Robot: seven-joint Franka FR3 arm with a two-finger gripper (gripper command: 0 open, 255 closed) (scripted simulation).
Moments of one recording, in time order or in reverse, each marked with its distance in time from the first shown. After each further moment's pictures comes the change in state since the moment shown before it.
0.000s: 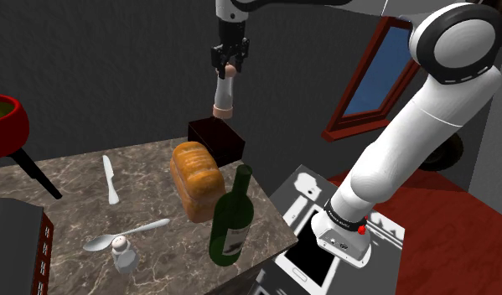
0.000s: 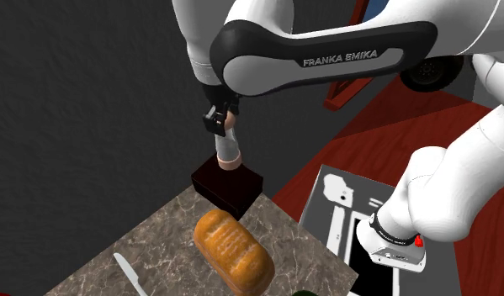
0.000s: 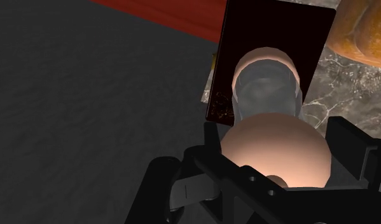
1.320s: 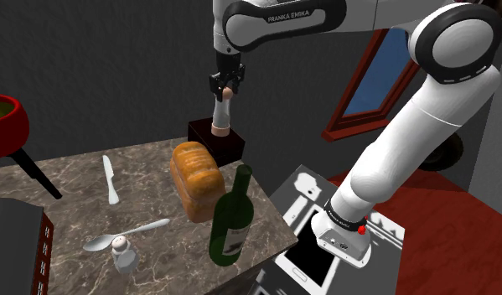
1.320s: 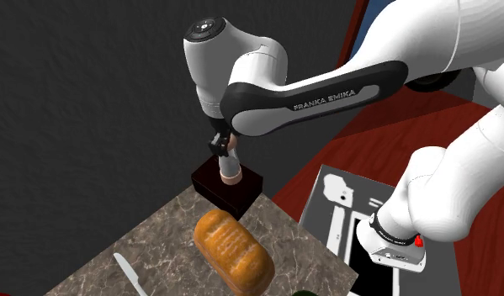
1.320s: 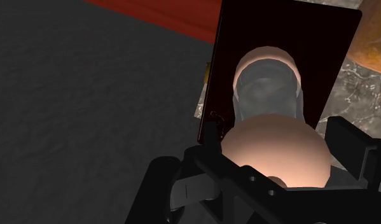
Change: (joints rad) arm -0.001 0.006 -0.001 -0.201 -0.010 0.207 0.034
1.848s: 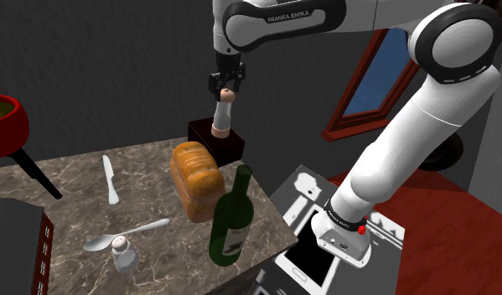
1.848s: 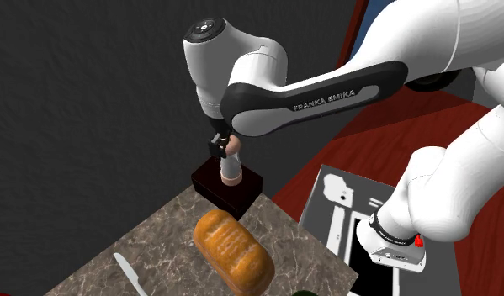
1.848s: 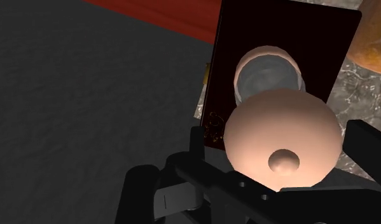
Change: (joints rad) arm 0.000 0.001 0.000 -0.001 0.000 0.000 0.000
